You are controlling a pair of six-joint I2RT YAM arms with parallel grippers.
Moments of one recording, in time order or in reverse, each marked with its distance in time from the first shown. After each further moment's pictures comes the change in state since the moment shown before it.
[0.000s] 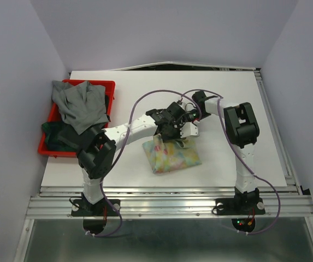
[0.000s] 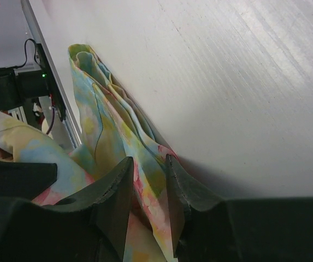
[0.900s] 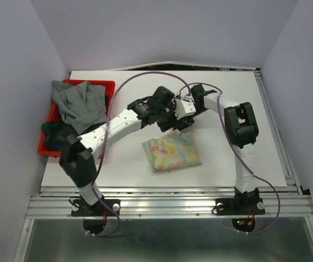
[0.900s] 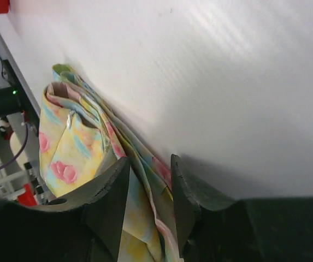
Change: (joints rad) left arm 0.056 -0.130 0.063 0.008 -0.023 -0.189; right arm 0.006 0.000 0.093 -0.050 0.087 0.041
